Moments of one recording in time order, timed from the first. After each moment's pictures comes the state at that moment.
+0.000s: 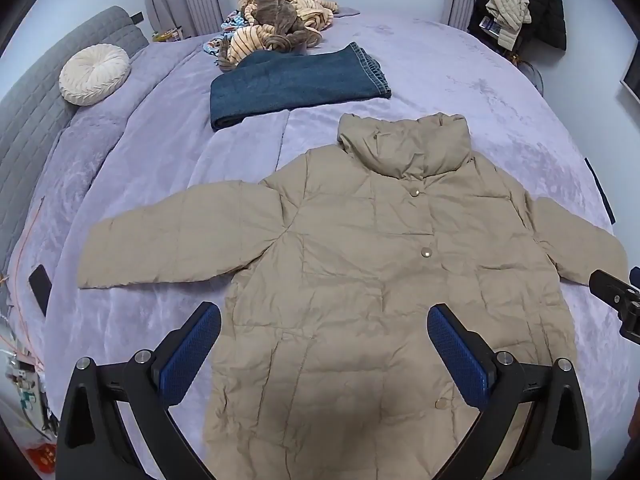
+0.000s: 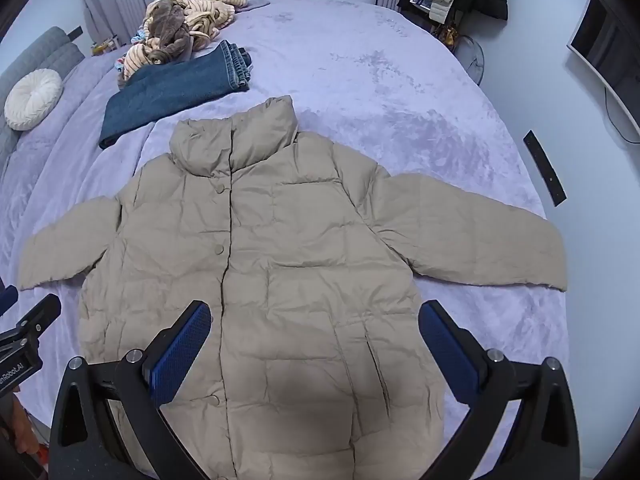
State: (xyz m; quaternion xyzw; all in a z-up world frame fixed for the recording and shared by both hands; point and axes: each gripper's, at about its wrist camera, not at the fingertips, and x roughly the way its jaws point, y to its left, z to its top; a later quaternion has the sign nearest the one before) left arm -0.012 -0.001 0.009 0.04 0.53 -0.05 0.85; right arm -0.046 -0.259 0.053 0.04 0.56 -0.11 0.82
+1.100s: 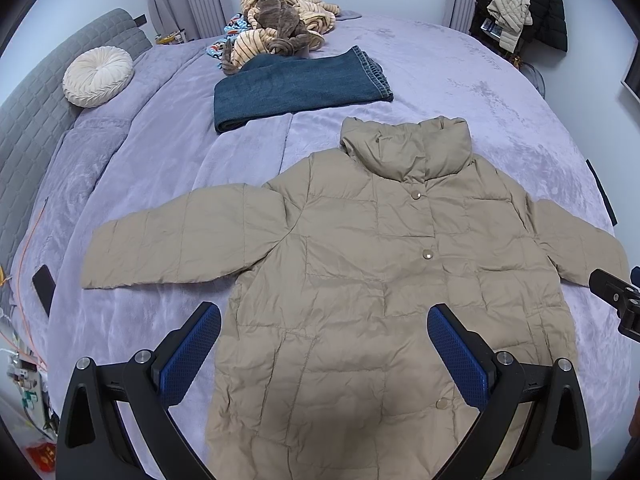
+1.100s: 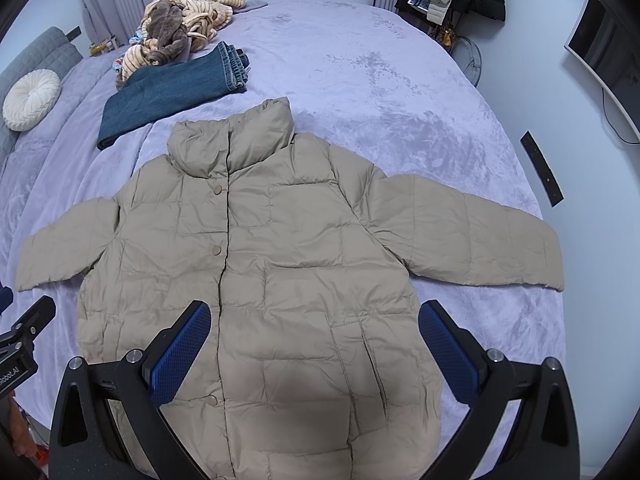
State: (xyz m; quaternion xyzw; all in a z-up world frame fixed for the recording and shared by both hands) left arm -0.014 -0.002 0.014 0.05 0.52 -0.05 0.85; right arm -0.047 -0.260 0.055 0.04 0.56 -0.12 0.82
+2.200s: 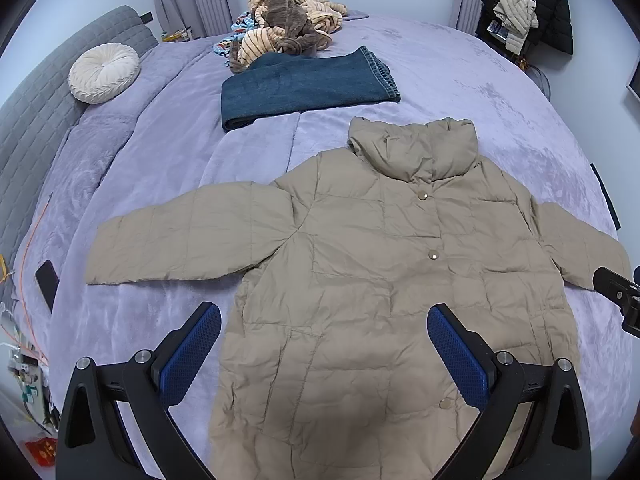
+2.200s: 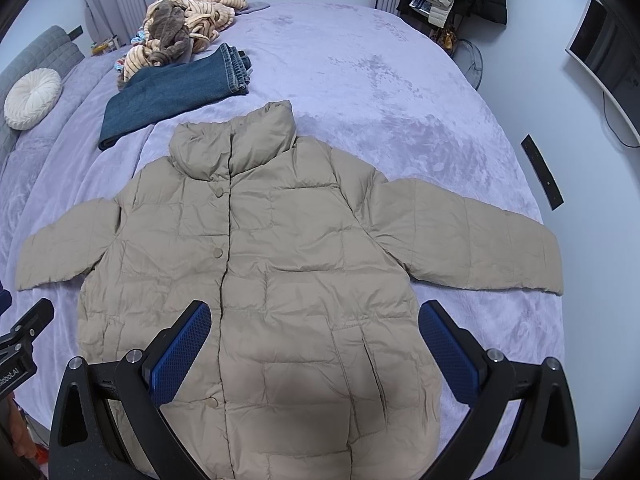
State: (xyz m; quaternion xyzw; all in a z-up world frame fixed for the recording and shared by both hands) left arm -0.015 0.008 0.013 0.05 0.53 -0.04 0.85; right arm -0.046 -0.259 0.055 0.04 0.56 -0.12 0.82
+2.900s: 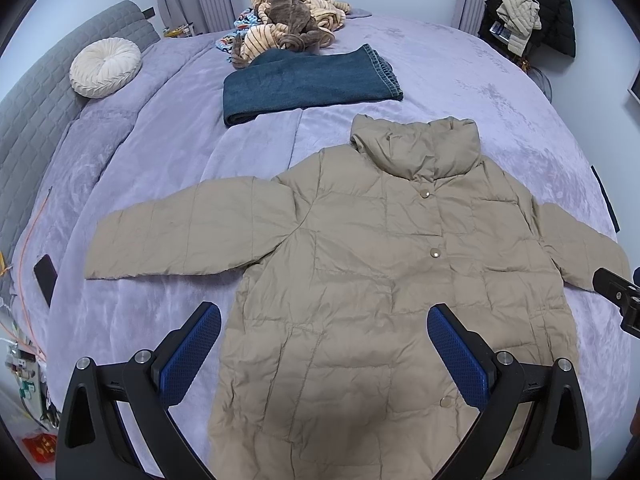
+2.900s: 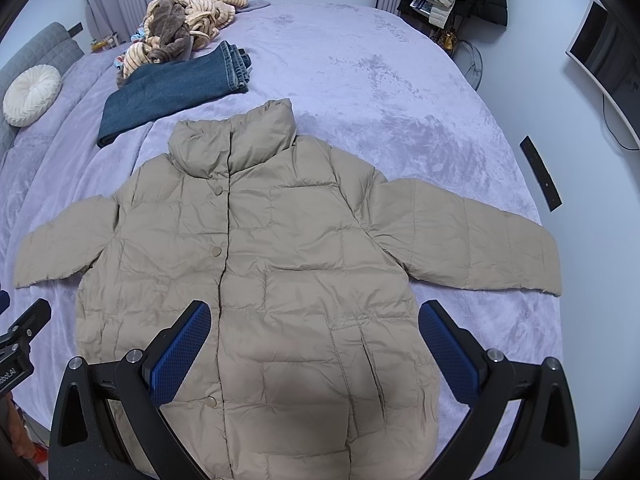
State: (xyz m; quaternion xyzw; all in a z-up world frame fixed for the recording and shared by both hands) left arm -0.017 0.013 0.012 0.04 0.53 -0.04 0.85; right arm -0.046 -0.258 0.054 0.04 0.56 -0.12 0.82
